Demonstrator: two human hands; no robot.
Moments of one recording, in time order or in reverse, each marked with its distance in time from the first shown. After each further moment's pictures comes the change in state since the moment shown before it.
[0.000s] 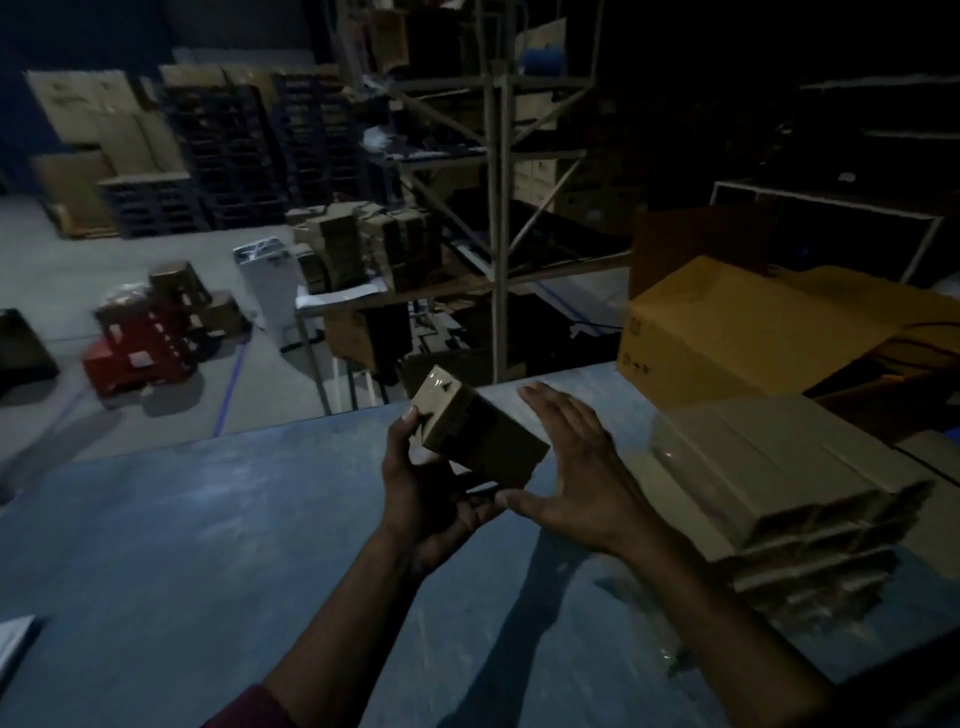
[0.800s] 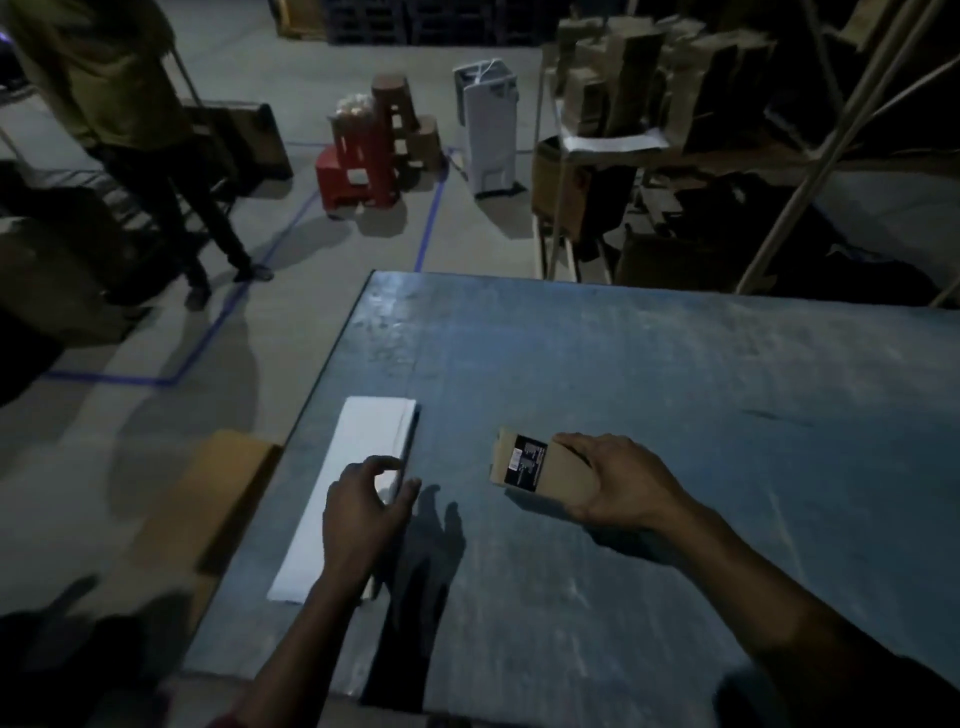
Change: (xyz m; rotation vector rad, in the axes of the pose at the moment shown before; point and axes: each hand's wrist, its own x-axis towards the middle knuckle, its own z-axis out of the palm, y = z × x) left_hand -0.313 0.158 -0.454 1.395 1.114 0.226; right_hand 0.071 -0.251 0.360 -0.171 -0.731 -0.015
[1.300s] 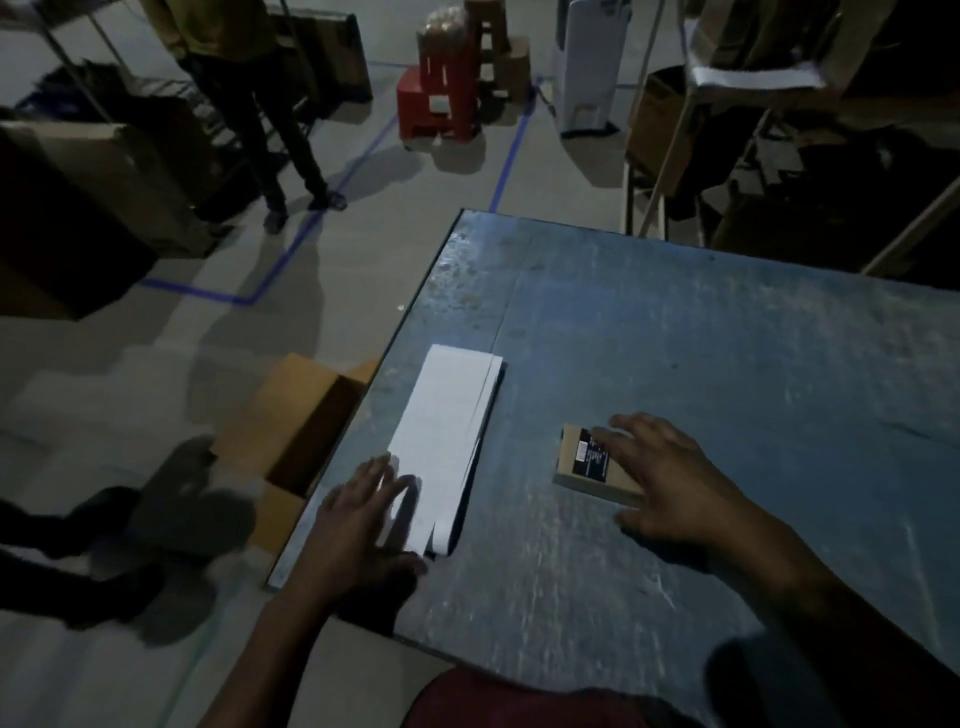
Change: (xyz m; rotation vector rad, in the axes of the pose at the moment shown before) left_hand -0.033 -0.124 -0.066 0.417 -0.355 0.193; right_hand 0.034 -0.033 0.041 -0.160 -0.091 -0.233
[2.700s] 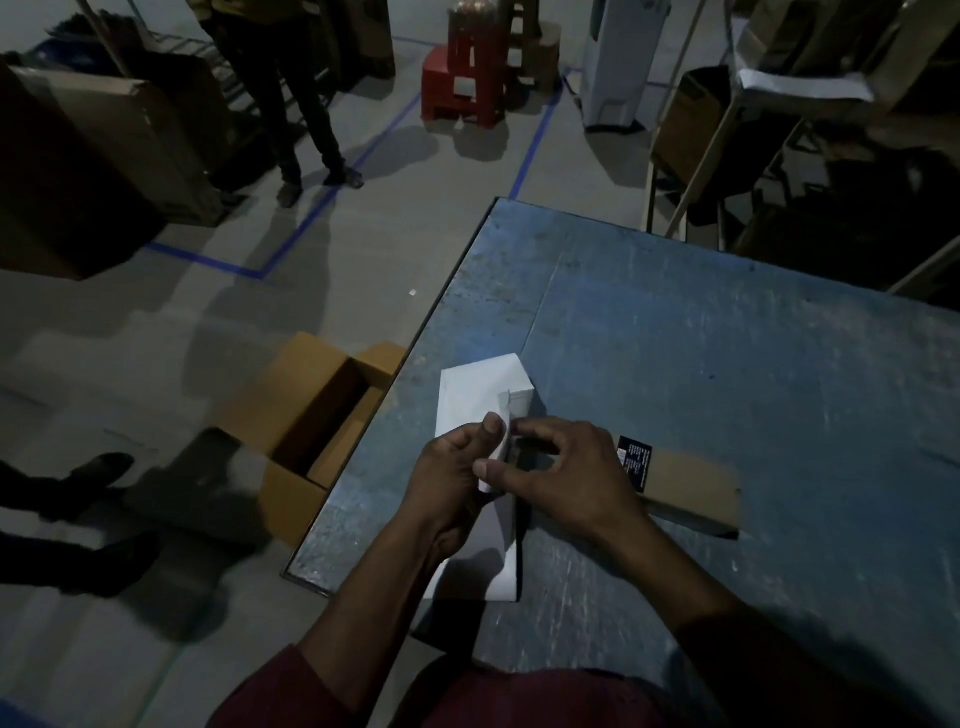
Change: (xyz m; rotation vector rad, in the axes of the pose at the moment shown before) left_hand 0.047 0.112 -0.051 -1.725 0.025 -0.462; right_hand 0.041 -0.164 -0.018 0.754 0.333 0.052
